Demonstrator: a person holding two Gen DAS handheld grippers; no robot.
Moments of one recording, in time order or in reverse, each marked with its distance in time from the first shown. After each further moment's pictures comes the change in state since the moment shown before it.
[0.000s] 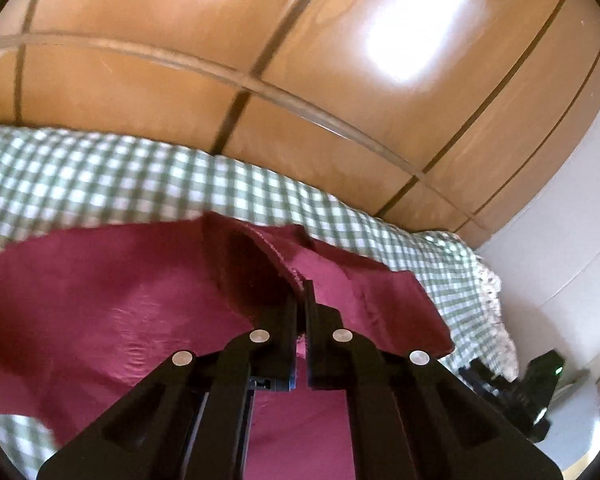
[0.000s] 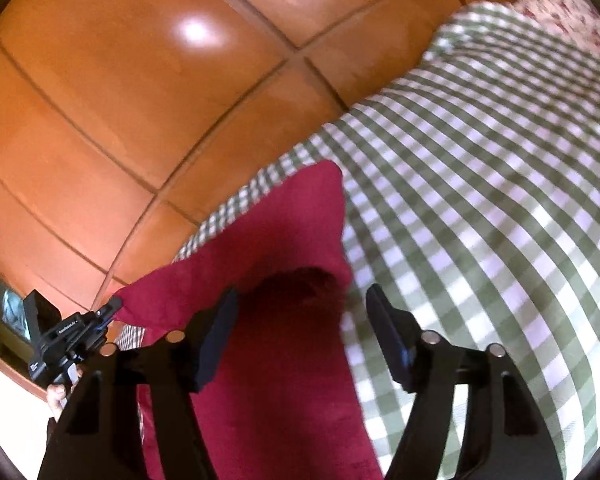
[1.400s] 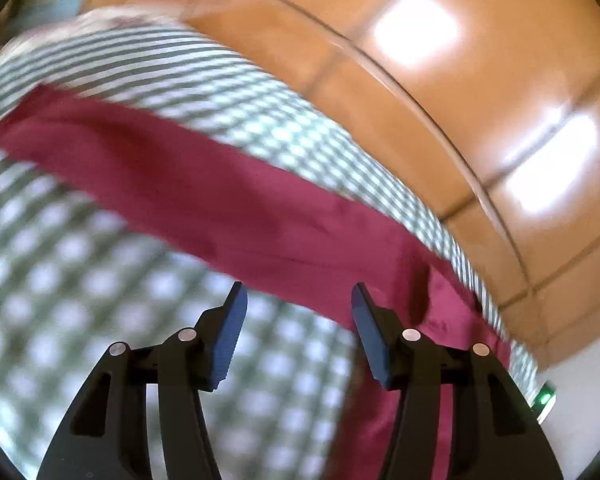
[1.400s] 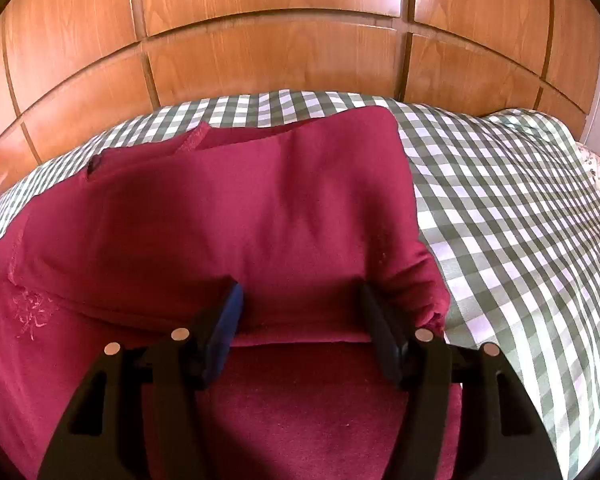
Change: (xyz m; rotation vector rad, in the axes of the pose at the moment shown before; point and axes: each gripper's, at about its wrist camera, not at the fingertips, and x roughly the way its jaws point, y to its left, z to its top) left arm -0.185 0.204 -0.122 -0.520 -0.250 0.343; right arm 0.136 0.089 -0.069 -0.501 0.068 -0.433
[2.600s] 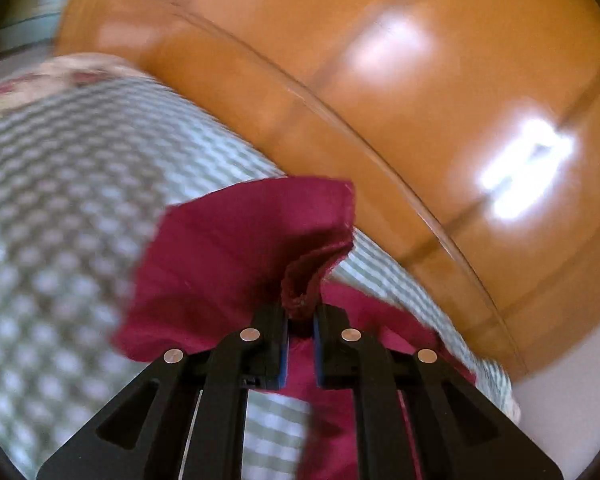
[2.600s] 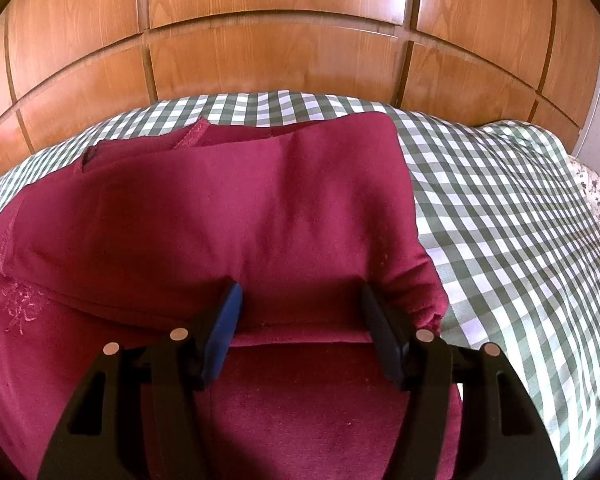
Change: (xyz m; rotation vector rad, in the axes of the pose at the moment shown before) left arm 0.000 -0.074 0.051 0.121 -0.031 -0.142; right arm -0.001 0.005 -0.001 -0.037 -0.005 -0.048
